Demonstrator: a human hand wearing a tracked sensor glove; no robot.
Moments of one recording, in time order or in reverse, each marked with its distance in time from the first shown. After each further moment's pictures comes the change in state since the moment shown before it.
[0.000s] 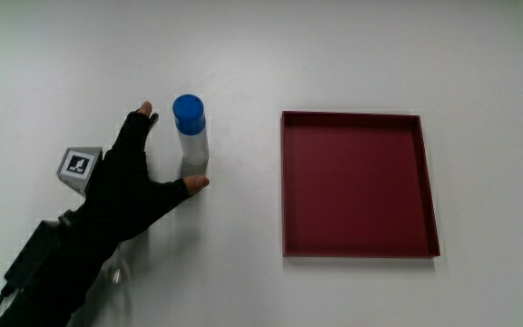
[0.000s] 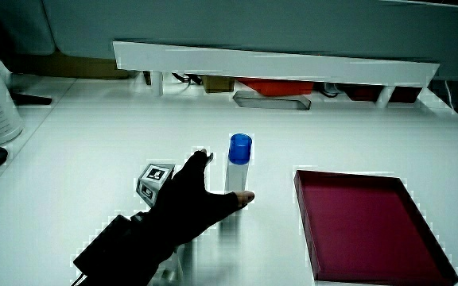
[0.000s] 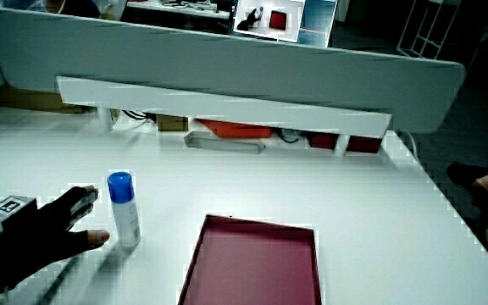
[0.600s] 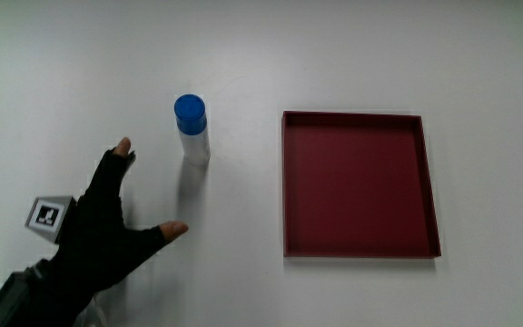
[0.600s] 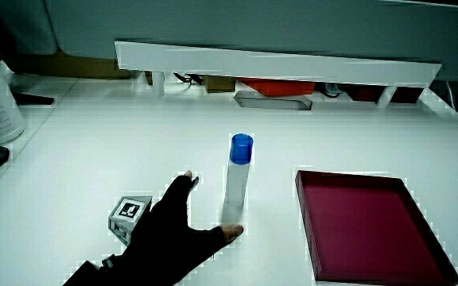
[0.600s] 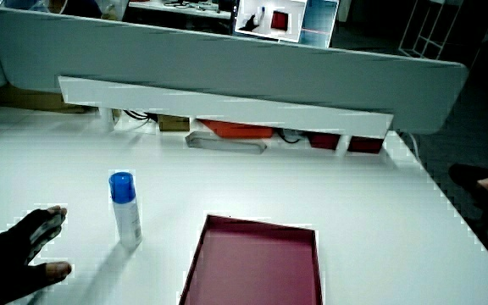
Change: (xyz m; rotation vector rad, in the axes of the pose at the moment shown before) arm -0.011 -0.056 0.016 0.004 0.033 -0.069
